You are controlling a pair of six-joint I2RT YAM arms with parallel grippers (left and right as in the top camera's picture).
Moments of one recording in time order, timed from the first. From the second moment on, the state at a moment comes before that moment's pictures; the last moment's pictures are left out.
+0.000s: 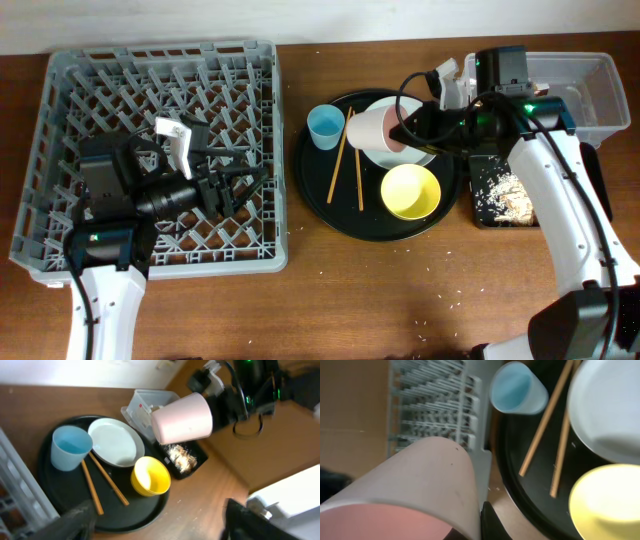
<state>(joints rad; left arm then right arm) 0.08 1.17 0.99 -0.41 1.06 -0.13 0.06 1.64 1.52 -0.91 -0.77 0.28</state>
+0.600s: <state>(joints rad) -0.03 1.45 1.00 0.10 1.25 -1.09 0.32 1.71 1.43 -0.52 -1.08 0.31</state>
